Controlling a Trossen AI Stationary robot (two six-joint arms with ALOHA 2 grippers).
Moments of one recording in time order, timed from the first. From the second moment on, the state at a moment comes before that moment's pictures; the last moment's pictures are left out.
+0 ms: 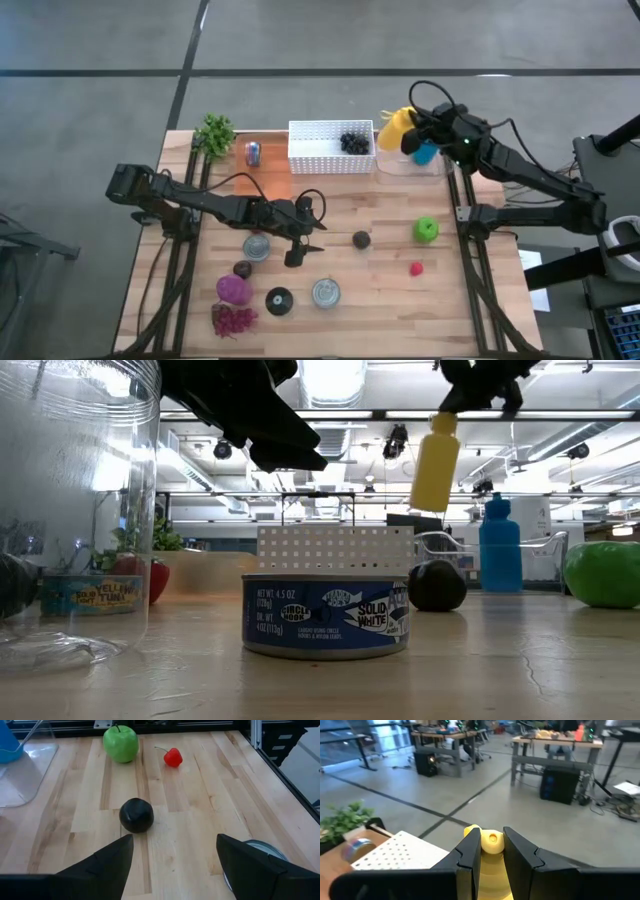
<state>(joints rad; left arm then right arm) -0.11 1.54 0.88 0.10 0.04 -0.01 -0.43 0.90 0.93 -0.24 0.57 0.18</state>
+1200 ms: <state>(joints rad) -0.12 1.54 0.88 0.09 0.05 -0.01 -0.67 1.18 0.88 -0.19 0.51 0.23</state>
